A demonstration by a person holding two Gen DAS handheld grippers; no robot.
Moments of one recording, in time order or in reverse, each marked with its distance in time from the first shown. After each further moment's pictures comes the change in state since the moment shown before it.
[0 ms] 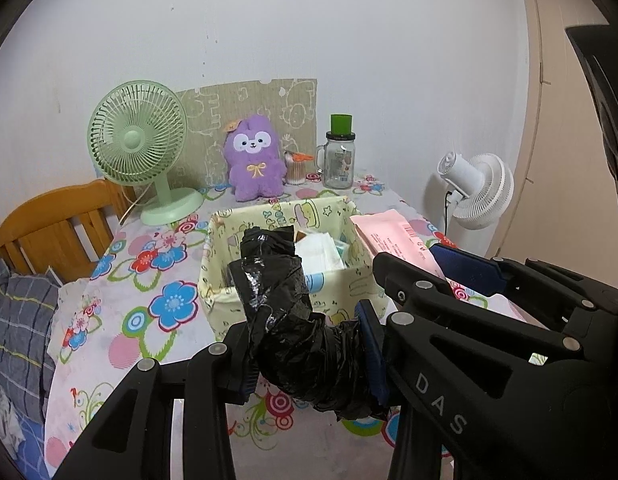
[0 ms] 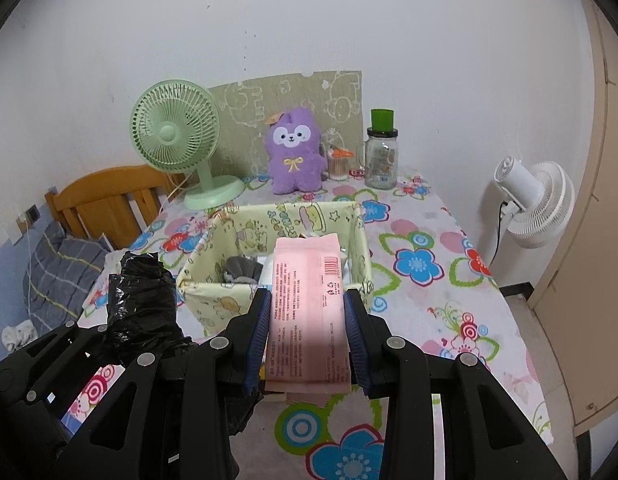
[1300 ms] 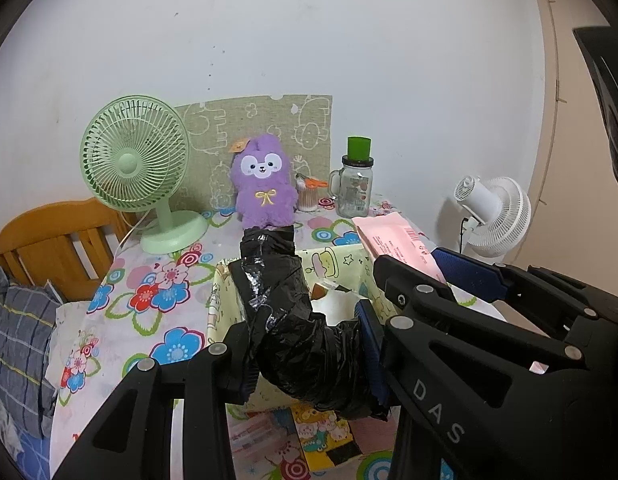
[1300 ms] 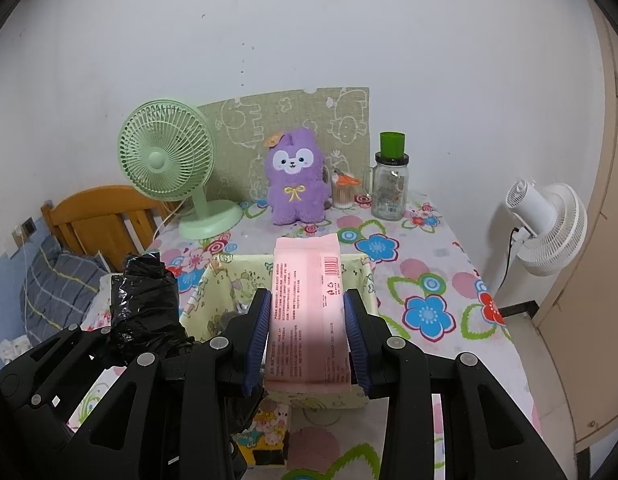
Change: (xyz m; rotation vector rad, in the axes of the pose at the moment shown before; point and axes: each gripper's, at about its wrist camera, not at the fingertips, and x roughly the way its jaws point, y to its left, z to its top) left arm 0.038 0.020 0.047 -0.021 -0.037 0.018; right arm 0.040 0.000 0.054 -0.006 -0.035 0.007
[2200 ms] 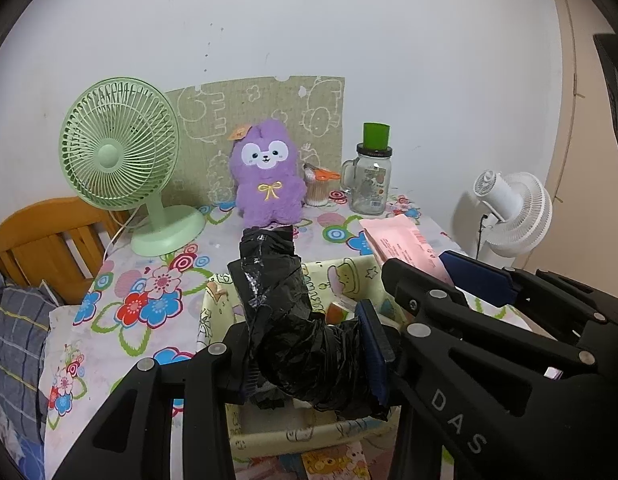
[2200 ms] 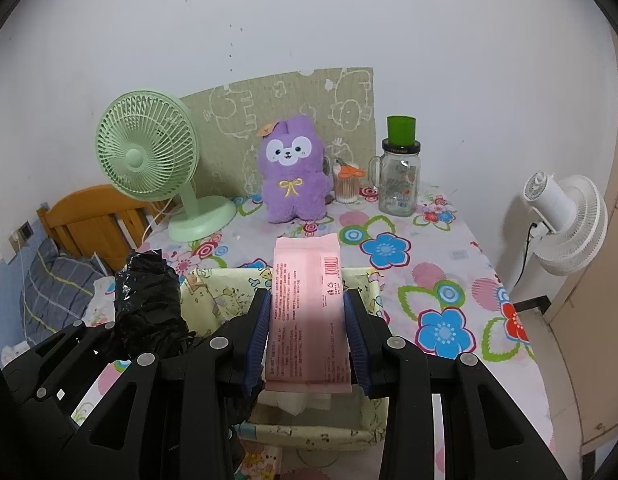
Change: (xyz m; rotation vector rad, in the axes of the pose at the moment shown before) left arm 0.062 0.011 0.017 -0.004 0.043 0.025; right arm 0.062 -0.015 0.016 0.018 0.043 0.028
